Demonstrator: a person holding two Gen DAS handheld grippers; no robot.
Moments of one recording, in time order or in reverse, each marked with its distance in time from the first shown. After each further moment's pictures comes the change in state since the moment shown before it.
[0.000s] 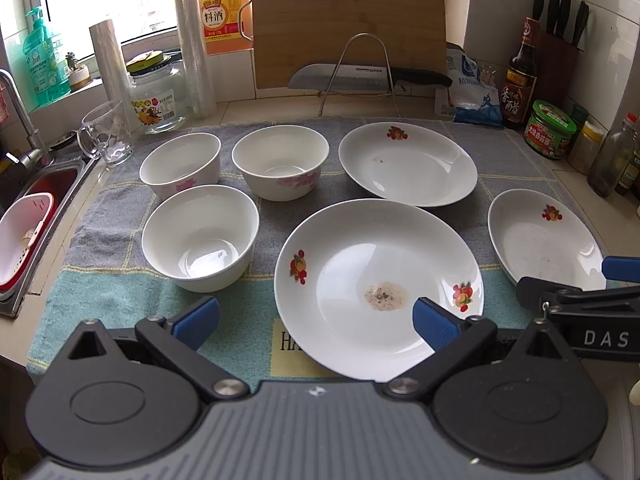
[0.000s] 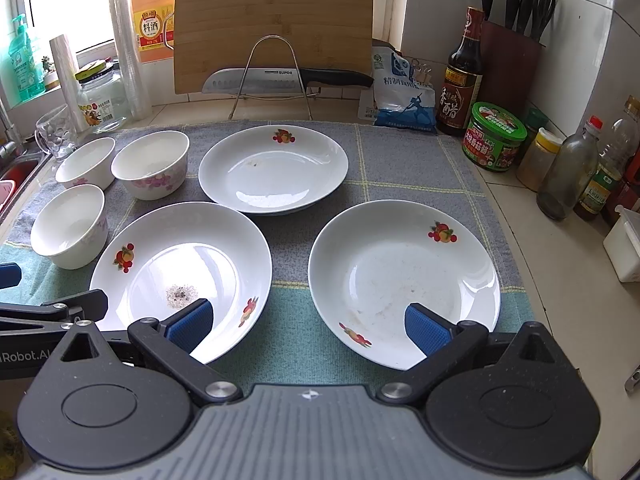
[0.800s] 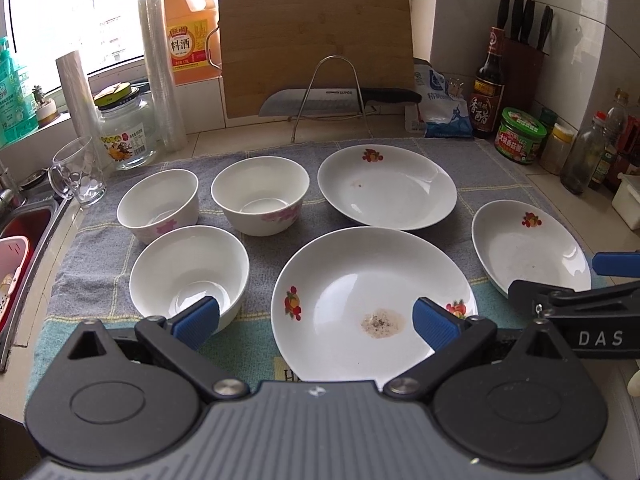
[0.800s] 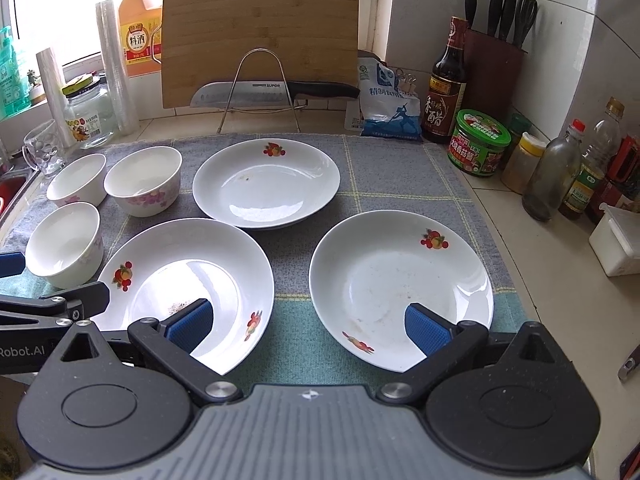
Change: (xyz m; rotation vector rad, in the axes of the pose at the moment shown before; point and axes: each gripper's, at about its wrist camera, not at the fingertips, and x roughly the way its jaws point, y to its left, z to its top) left arm 0.004 0.016 0.014 0.100 -0.069 -0.102; right arm -0.007 0.017 0.002 0.036 -0.035 -0.064
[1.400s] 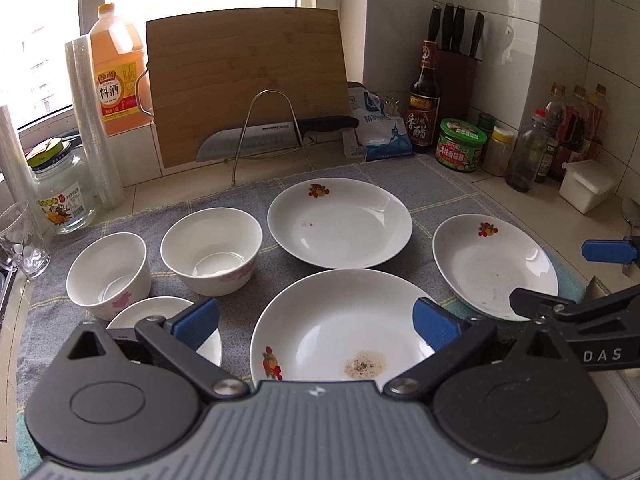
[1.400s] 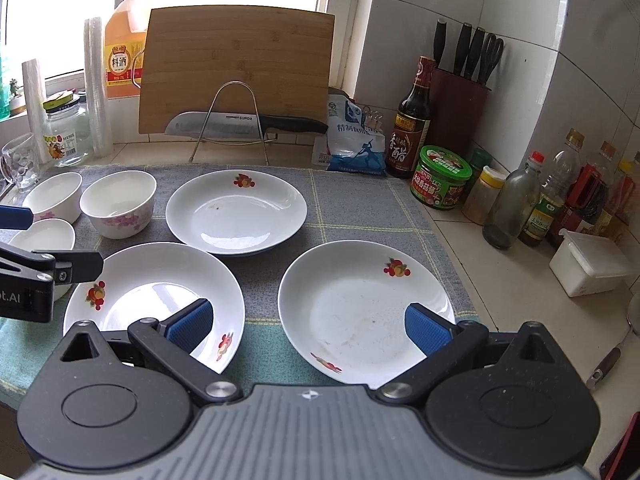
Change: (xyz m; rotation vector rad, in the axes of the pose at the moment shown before) left arm 0.013 0.013 0.024 0.139 -0.094 -0.211; right arm -0.016 0.003 -0.011 -0.015 -0.124 -0.127
